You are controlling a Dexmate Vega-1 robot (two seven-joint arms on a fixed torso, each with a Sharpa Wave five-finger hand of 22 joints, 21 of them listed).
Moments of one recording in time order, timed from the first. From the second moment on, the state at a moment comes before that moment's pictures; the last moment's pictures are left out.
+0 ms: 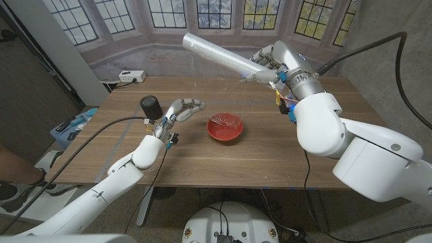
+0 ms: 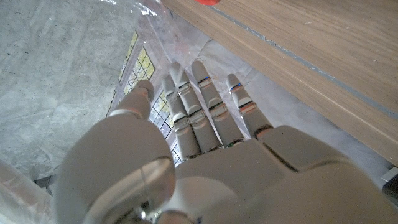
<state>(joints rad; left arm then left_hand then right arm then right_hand) 1.06 0.69 0.40 -1.67 -0.01 -0.33 0.29 0.83 0.04 0.50 -0.18 0.18 0.94 -0.04 0.32 0.19 1.01 -0.19 0.46 0.28 0.89 -0.17 0.35 0.19 0.50 0.08 0.26 0.19 -0.63 -0.87 -0.84 -2.92 -0.03 -1.39 -0.57 1.18 -0.15 0.21 -0.16 0.19 0.99 -0.07 0.28 0.24 0.95 -0.08 0.53 0.42 1.00 -0.16 0.34 0.45 0.88 -0.11 0.59 0.19</state>
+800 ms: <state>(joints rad) 1.05 0.74 0.39 -1.69 -0.17 -0.32 0.14 0.85 0.01 0.47 -0.16 0.18 0.97 -0.03 0.32 0.22 1.04 -0.19 0.53 0.39 0.92 -0.21 0.40 0.27 0.51 0.07 0.26 0.20 -0.65 -0.81 -0.77 -2.90 0.11 -1.39 -0.58 1.21 -0.14 0.20 -0.16 0.20 0.99 -0.07 0.26 0.24 0.94 -0.08 0.52 0.43 1.00 -0.16 0.34 0.46 0.88 -0.11 0.60 0.19</state>
